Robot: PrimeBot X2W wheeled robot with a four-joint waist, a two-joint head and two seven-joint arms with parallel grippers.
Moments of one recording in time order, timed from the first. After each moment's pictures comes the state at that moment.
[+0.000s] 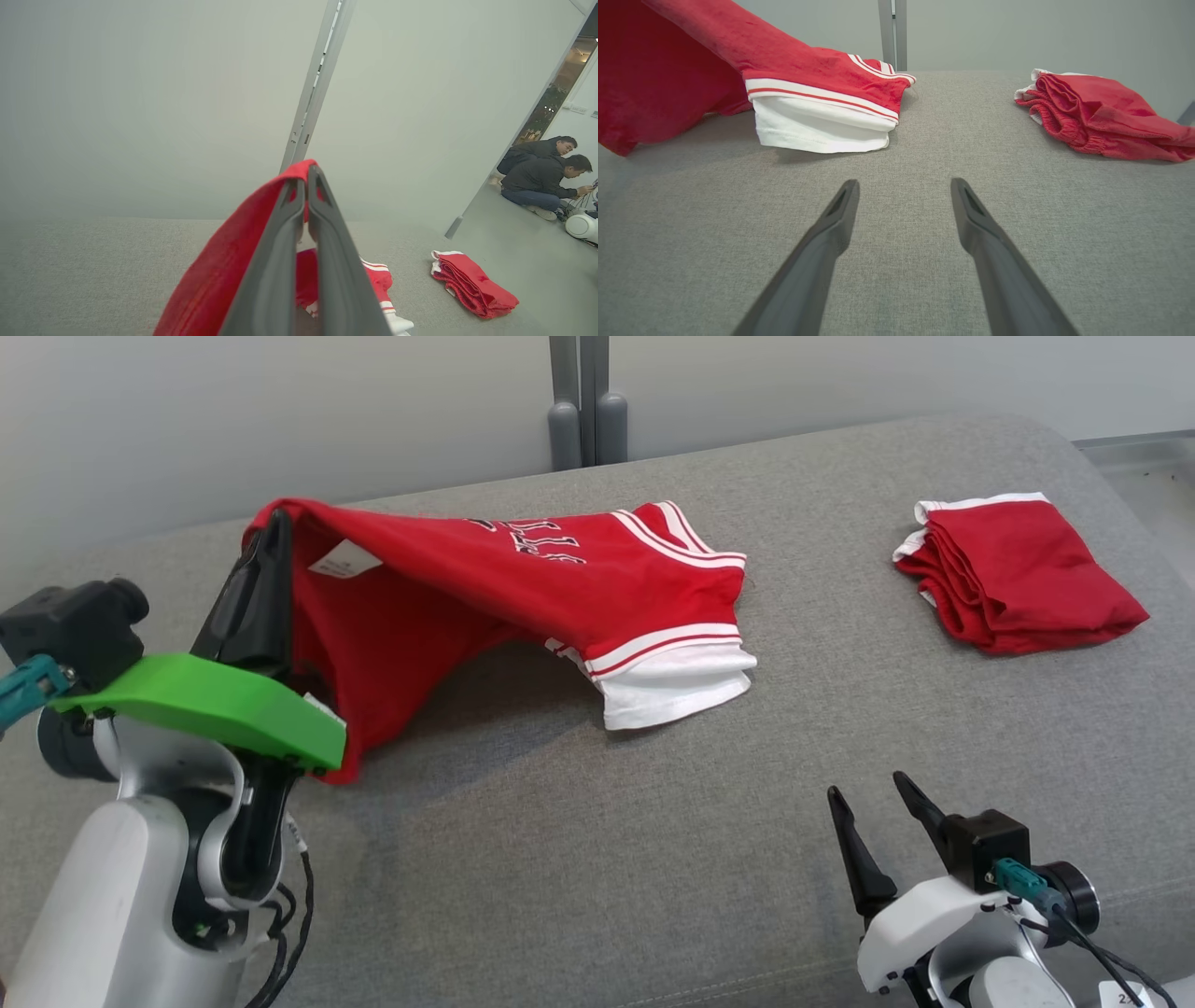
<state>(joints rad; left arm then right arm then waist) -0.40 0.33 -0.28 -0.13 -0.74 0.20 0.13 -0.06 -0.05 0.09 0.25 0.07 0.13 -0.12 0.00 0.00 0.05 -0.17</state>
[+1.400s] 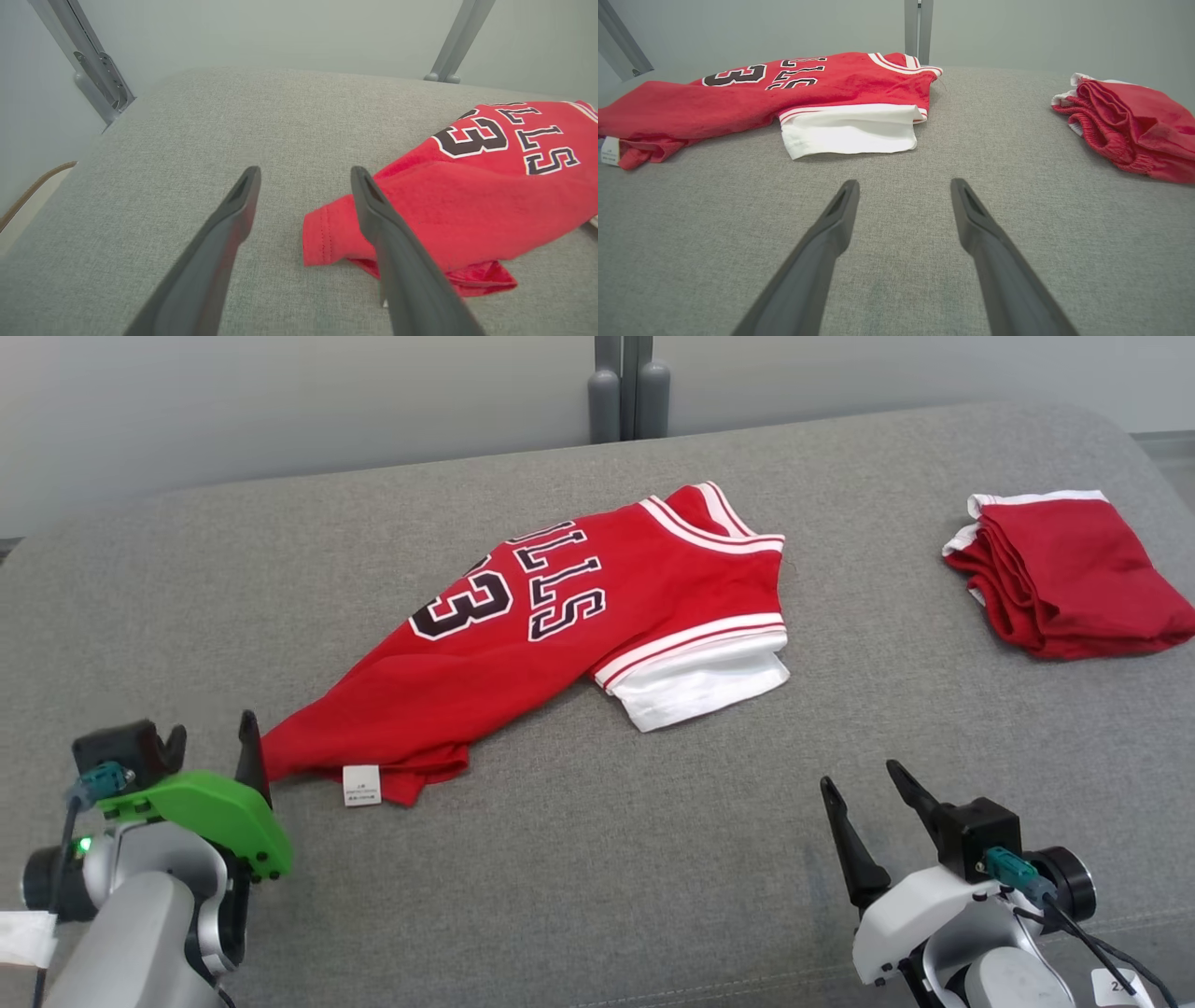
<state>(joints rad) -0.40 0.37 -0.34 0.55 -0.64 0.16 -0.05 -0.08 -0.05 0.09 0.22 0.04 0.13 -0.09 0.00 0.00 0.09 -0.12</state>
